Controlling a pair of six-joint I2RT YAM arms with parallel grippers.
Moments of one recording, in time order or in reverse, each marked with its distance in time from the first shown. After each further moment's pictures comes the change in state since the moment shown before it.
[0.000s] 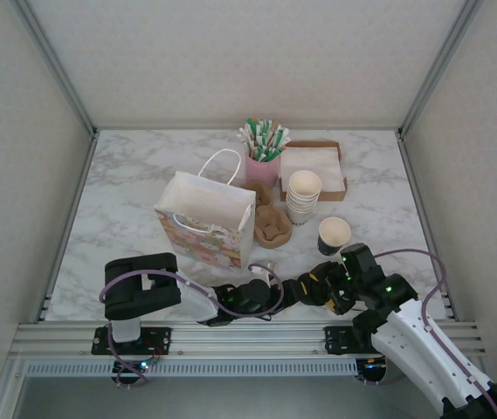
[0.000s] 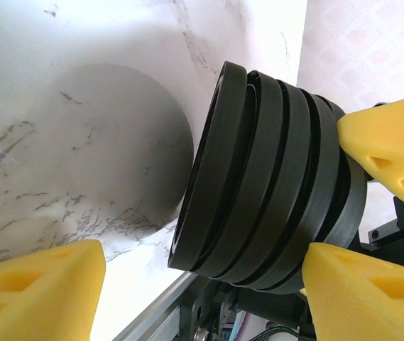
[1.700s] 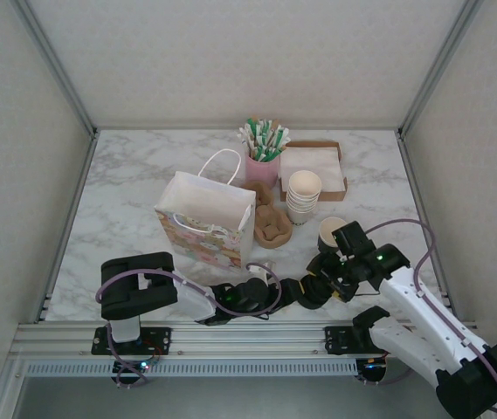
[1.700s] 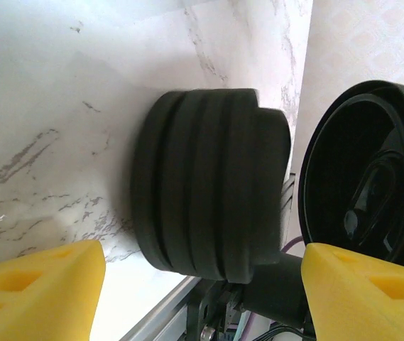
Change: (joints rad) left arm 0.012 -0.023 -0.017 -0.018 0.003 0.013; right arm -0.002 0.294 0.247 -0.145 0.031 -0.309
